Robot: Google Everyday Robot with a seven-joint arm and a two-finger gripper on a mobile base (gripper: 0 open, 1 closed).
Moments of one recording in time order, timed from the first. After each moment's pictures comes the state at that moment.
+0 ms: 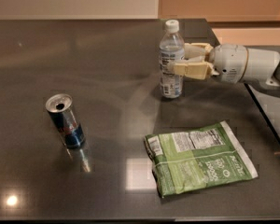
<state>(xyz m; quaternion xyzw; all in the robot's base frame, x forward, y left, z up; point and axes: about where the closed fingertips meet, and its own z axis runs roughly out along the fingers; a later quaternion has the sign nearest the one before) 0.573 -0.104 0.951 -0.45 0.56 0.40 0.58</state>
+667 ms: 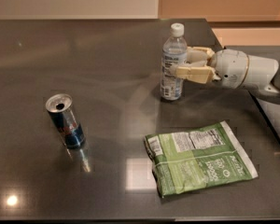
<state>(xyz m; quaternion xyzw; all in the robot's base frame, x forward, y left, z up) 0.574 -0.110 0.942 -0.44 0.53 0.42 0.59</state>
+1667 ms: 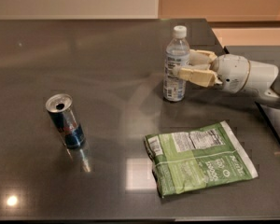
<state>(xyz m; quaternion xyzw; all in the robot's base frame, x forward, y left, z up) 0.575 -0.118 0.931 -0.43 0.53 0.43 0.60</state>
